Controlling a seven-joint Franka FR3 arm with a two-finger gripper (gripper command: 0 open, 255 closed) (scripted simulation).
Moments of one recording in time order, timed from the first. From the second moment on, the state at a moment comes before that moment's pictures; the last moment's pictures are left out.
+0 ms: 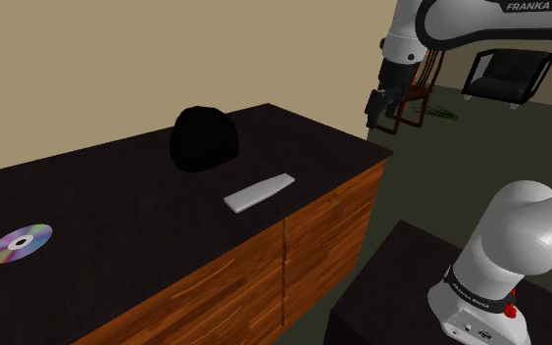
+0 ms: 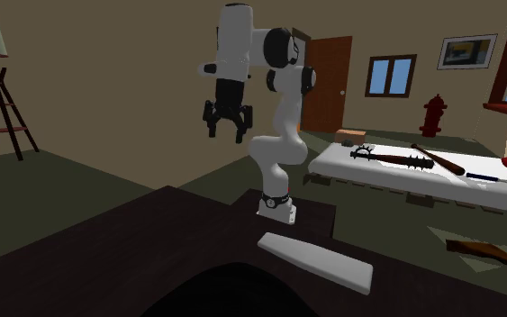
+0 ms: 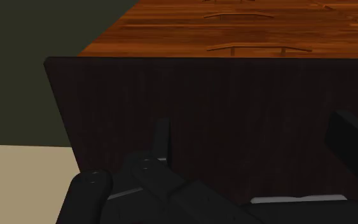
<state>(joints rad) -0.01 -0.76 -0.03 -2.34 -0.10 1.70 0.05</state>
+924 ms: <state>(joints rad) 0.19 -0.35 -0.07 -2.13 -0.06 1.86 -0.41</state>
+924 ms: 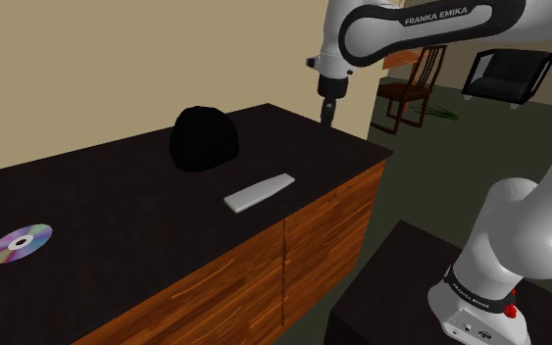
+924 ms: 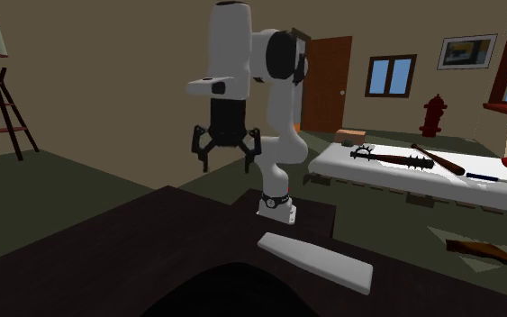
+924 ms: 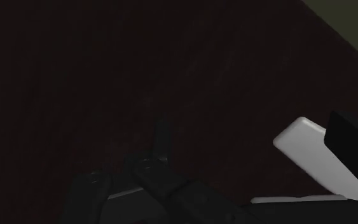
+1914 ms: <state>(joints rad) 0.37 0.00 0.03 -1.92 0.01 1.93 -0.93</state>
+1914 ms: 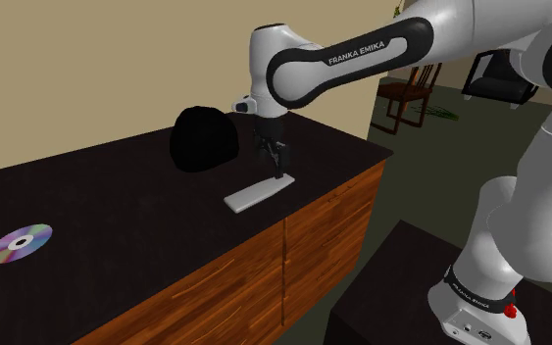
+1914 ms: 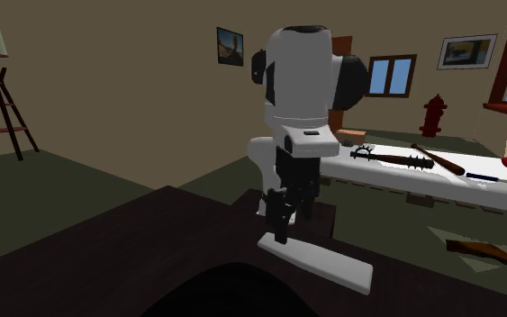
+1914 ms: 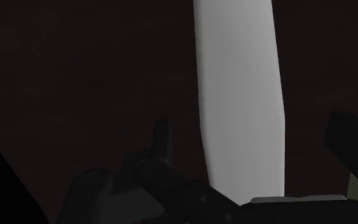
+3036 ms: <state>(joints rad) 0.39 0.07 0.05 -1.97 0.01 2.03 -1.02</state>
